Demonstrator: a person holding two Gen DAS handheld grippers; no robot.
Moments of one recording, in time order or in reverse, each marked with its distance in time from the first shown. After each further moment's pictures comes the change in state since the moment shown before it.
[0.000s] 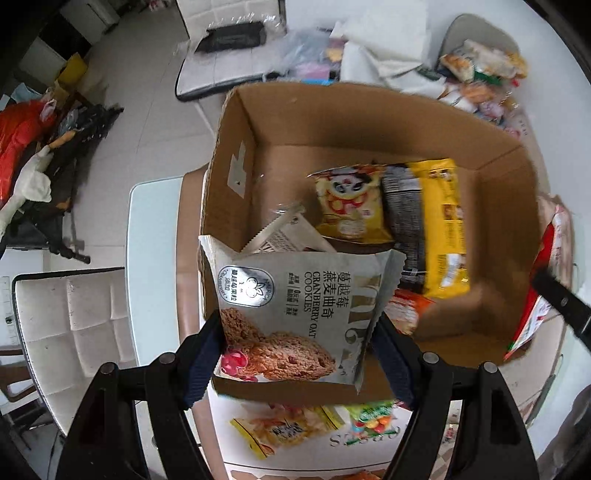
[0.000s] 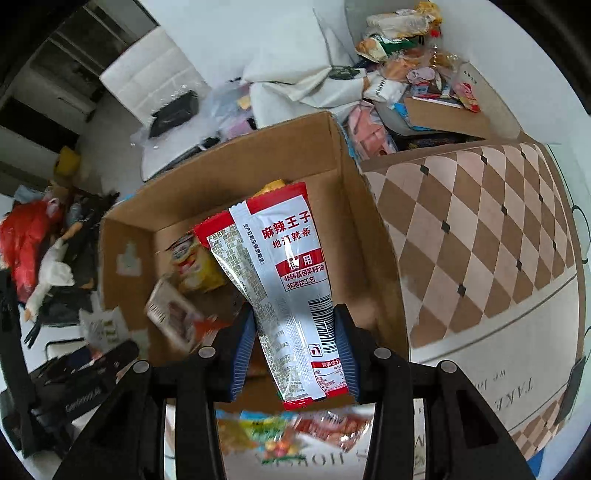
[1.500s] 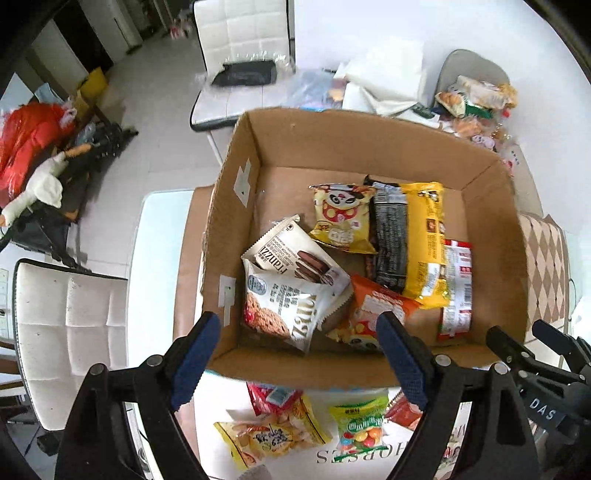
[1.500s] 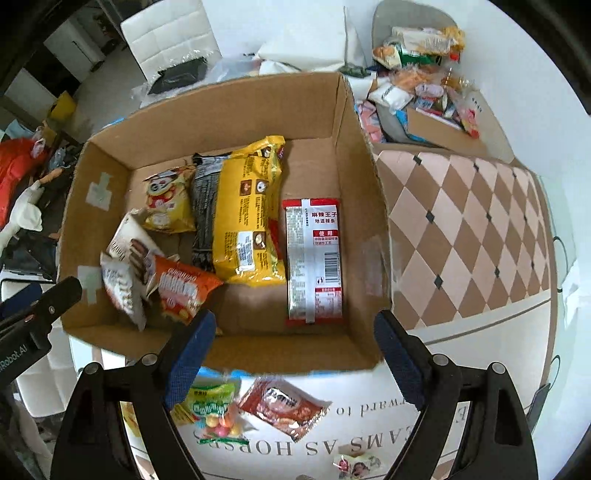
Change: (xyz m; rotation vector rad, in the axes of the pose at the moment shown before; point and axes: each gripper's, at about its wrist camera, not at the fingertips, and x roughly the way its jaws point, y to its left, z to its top) left arm -0.036 -0.002 -0.056 -0.045 -0.224 -0.007; right arm 0.010 0.004 -0.059 -0.204 -0.001 -0.130
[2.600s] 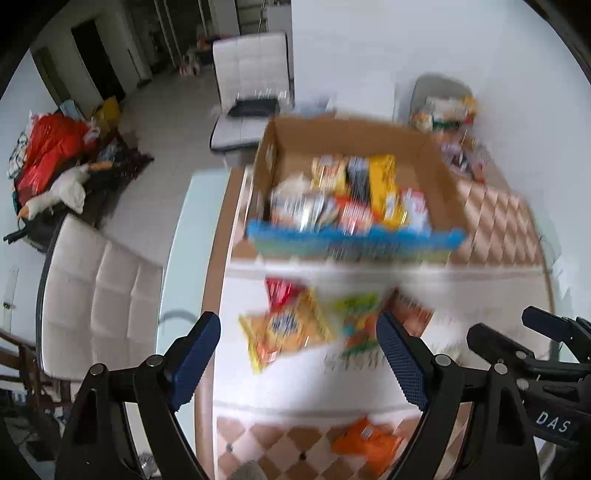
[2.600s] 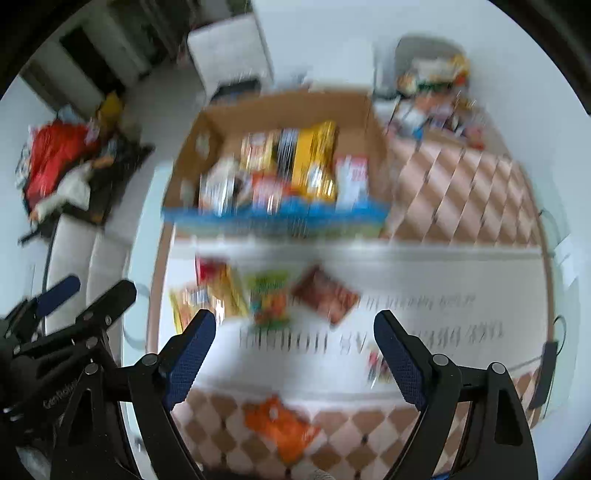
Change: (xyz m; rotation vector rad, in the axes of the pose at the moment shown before) left arm -0.097 0.007 -0.178 0.017 -0.146 0.013; right arm -0.116 0.019 -0.178 -0.103 -0.070 0.127
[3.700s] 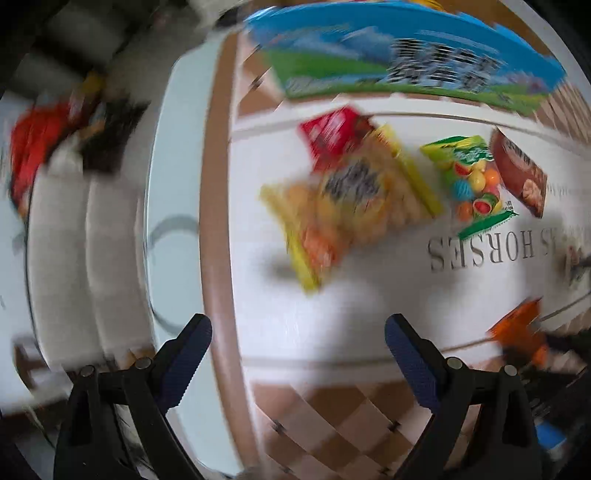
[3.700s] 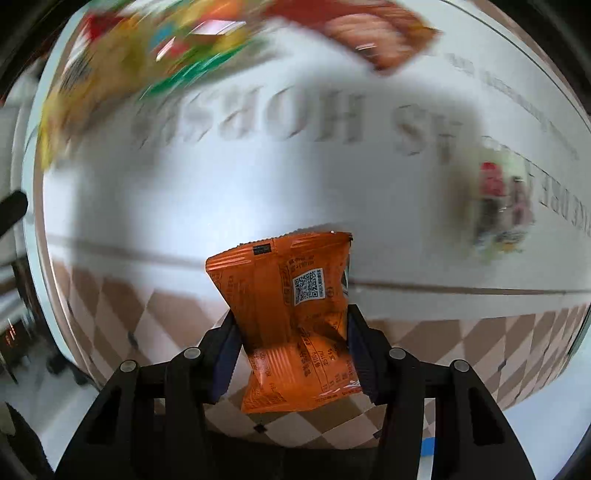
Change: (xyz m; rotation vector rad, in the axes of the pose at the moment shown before) left arm 0.138 -0.005 -0.066 0.227 0.310 0.166; right arm 0.202 -0.052 -0.138 0.027 0.533 -0.075
